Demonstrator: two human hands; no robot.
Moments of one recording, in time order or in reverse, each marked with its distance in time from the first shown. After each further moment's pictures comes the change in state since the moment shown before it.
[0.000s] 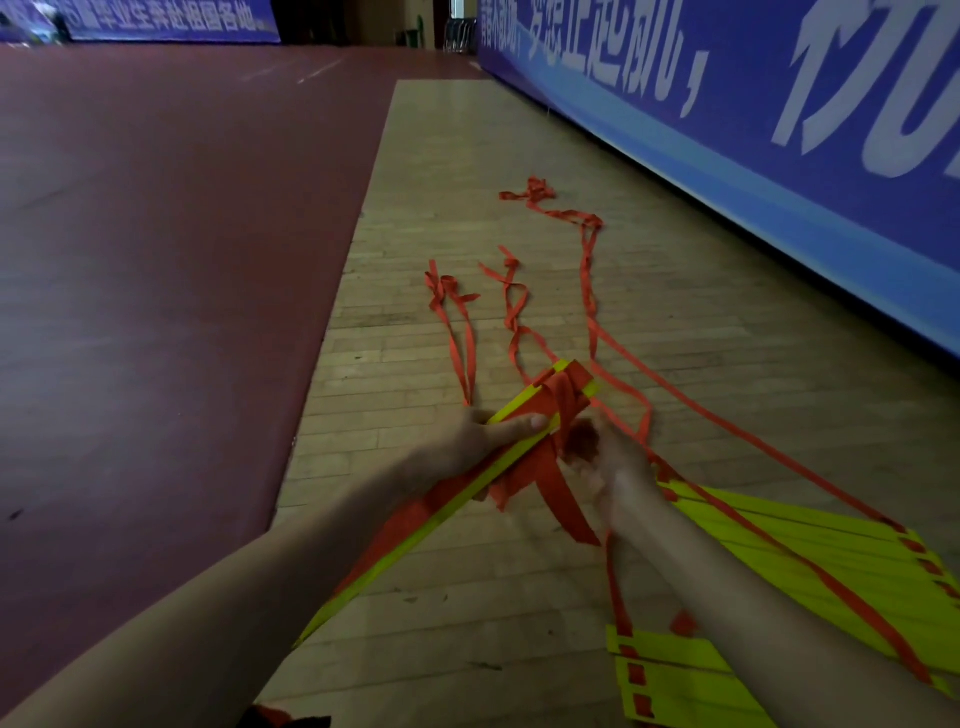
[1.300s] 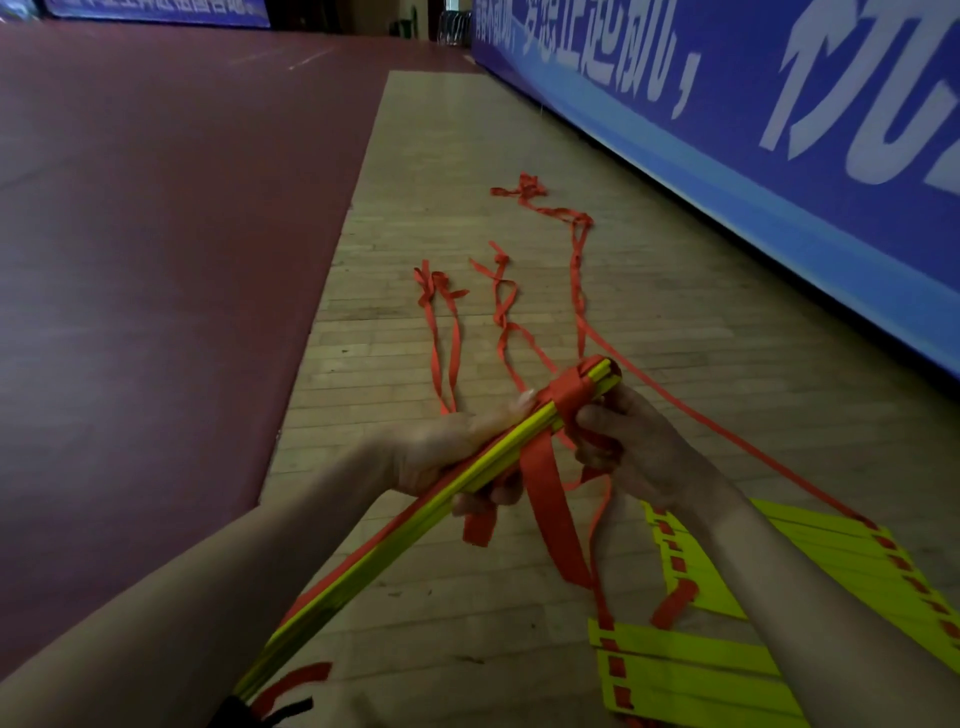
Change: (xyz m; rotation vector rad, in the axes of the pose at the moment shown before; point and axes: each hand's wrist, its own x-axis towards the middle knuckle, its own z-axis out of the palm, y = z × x) left_hand -0.006 0.004 0.001 -0.176 -0.396 -0.038; right_hand -0.036 -0.058 -0.017 -0.010 -0.791 -0.189
